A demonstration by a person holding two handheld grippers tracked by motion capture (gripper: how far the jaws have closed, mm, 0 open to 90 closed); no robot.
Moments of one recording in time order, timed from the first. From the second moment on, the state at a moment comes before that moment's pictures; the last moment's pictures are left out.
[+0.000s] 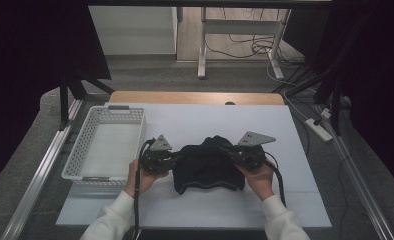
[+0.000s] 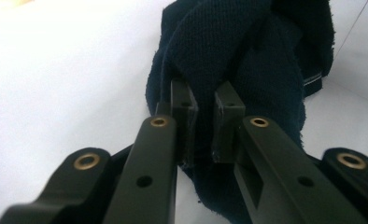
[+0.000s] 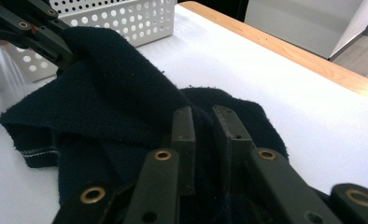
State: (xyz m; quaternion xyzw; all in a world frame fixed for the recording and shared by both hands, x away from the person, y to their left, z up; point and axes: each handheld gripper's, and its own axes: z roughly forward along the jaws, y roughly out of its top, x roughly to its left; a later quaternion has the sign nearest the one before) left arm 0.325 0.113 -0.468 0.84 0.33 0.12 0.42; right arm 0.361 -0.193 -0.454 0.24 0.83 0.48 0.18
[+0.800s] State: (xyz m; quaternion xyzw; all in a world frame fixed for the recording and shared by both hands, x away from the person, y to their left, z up) left arm 0.299 0.091 -0.450 0.84 0.31 0.17 0.41; right arm 0.304 -0.255 -0.469 0.28 0.83 0.46 0.16
